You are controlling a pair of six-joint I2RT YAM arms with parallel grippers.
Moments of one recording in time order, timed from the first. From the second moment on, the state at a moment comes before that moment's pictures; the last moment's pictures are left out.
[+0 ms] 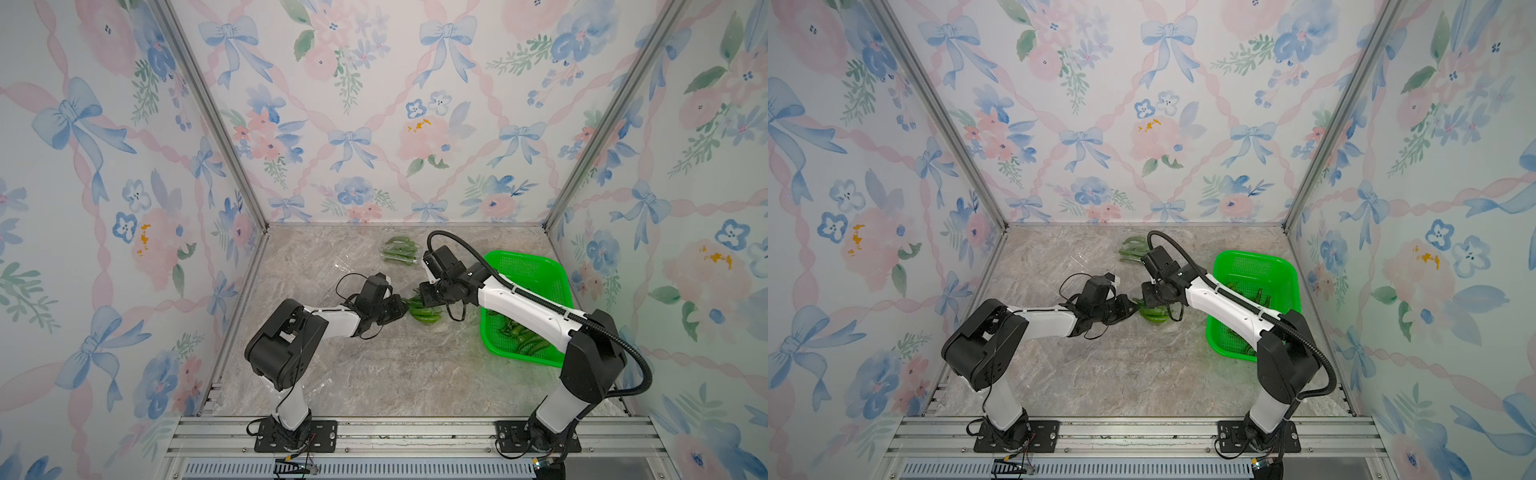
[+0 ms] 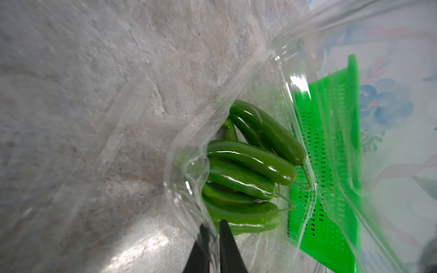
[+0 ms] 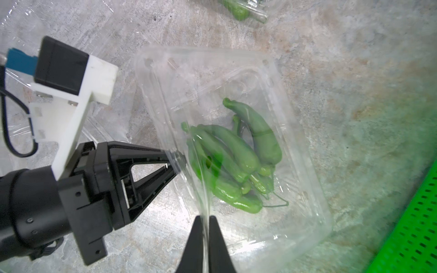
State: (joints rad) left arm -0.58 1.77 0.82 0.26 0.31 -0.88; right arm 0.69 1.70 1.40 -0.74 0.05 0.43
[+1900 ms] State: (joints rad) left arm -0.54 1.45 0.70 0.07 0.24 -0.85; right arm 0.58 1.74 1.43 -0.73 -0.08 0.13
